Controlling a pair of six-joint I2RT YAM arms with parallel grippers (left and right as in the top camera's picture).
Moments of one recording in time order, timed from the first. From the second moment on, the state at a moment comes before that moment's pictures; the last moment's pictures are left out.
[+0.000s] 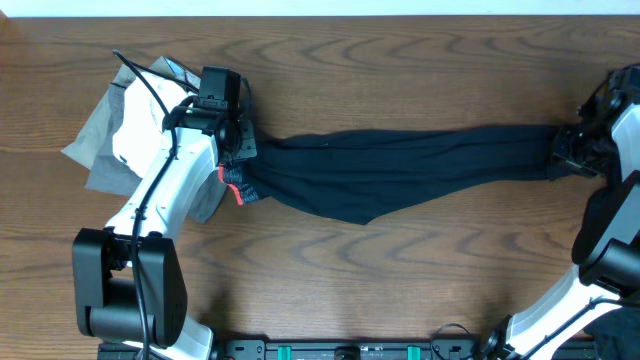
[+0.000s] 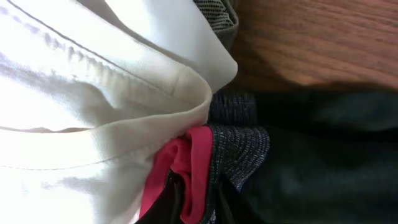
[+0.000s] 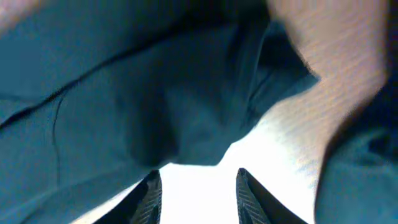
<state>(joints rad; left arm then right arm) -0.15 1.72 1.25 -0.75 -0.07 -0.29 -0.44 2.01 1.53 -0.97 0.00 0.04</state>
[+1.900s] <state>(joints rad) -0.15 1.72 1.25 -0.69 -0.07 -0.28 -0.41 2.01 1.45 -0.46 0.13 -0.03</state>
